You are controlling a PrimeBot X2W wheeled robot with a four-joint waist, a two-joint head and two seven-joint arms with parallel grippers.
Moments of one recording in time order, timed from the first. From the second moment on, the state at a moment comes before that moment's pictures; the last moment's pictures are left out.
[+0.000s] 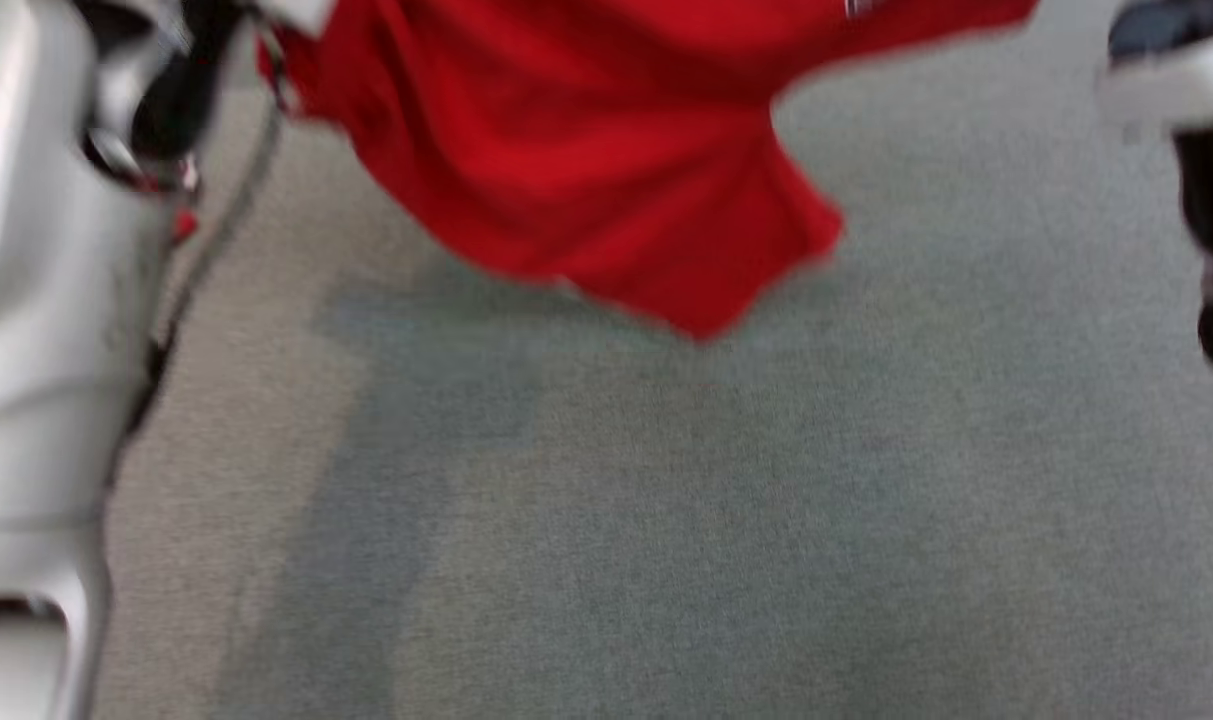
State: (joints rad) left arm -1.06 0.24 -0.34 0.30 -0.62 -0.08 0.05; right arm -0.86 -0.28 0.19 0.15 0.33 0.13 -0.09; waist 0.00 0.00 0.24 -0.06
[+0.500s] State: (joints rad) left arm -1.50 0.26 -0.27 0.66 -0.48 -0.12 -0.26; right arm -1.24 -0.06 0.21 0.40 0.25 0.13 -0.26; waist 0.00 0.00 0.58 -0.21
